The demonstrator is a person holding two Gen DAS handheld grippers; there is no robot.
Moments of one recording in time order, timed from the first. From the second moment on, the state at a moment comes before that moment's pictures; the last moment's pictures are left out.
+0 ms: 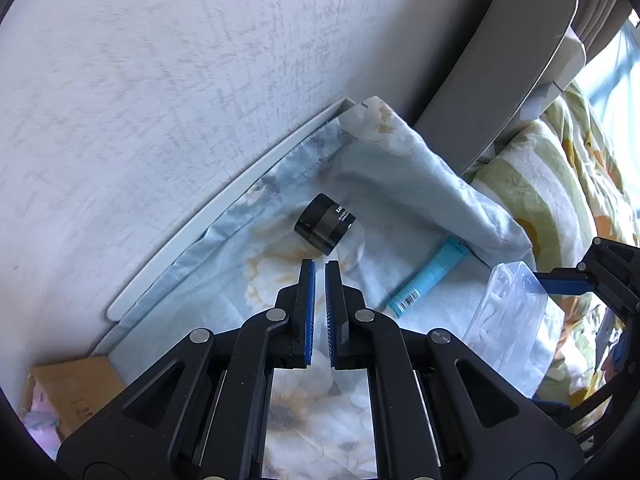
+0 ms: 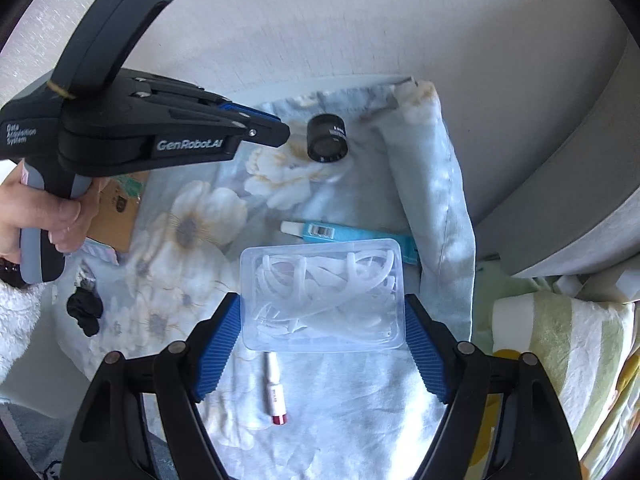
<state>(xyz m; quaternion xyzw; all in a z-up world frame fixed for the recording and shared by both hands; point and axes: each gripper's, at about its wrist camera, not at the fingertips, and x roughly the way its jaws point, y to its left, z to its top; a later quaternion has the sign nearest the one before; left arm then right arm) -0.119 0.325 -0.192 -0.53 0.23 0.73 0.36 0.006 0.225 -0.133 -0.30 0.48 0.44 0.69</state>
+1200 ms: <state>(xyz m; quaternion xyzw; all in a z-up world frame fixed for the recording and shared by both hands) -0.154 0.357 -0.251 -0.50 0.26 0.71 0.42 0.025 0.215 -0.151 -0.25 0.53 0.43 0.69</state>
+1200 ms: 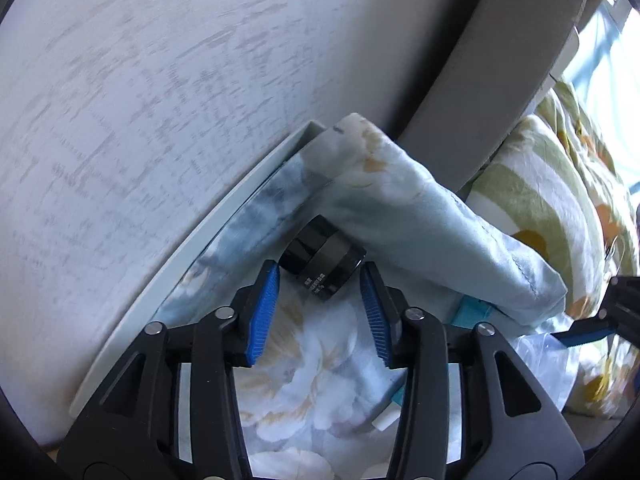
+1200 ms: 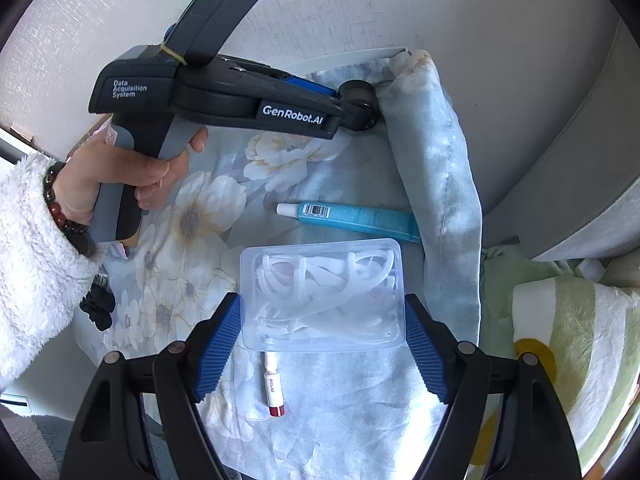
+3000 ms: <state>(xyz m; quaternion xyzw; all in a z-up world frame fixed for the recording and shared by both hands) -0.139 -0.067 -0.111 -0.55 0.10 0.82 0.14 -0.137 0.517 -0.091 -0.36 0.45 0.52 0.62</state>
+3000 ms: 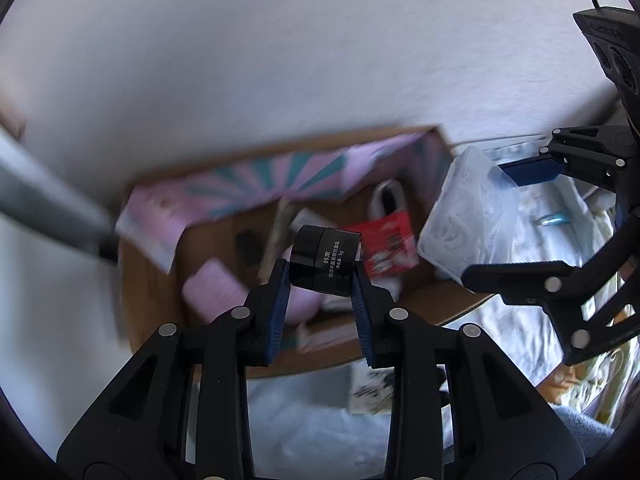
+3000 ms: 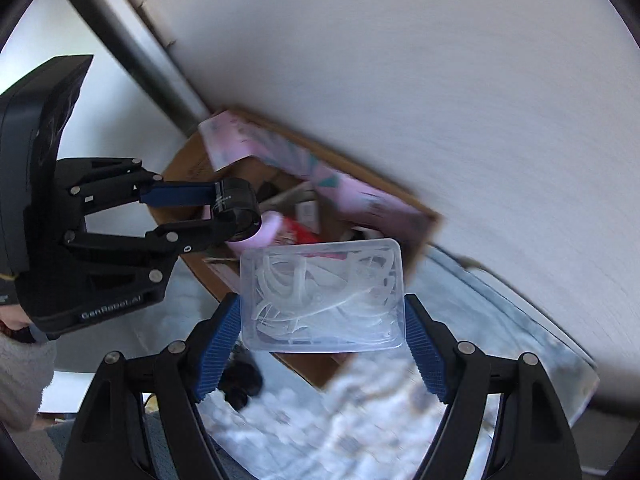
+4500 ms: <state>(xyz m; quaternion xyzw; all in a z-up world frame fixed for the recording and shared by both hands) -0.030 -0.089 -0.063 -0.53 0.08 0.83 0.14 -0.135 0.382 -0.028 -0.30 0.47 0.34 0.76</state>
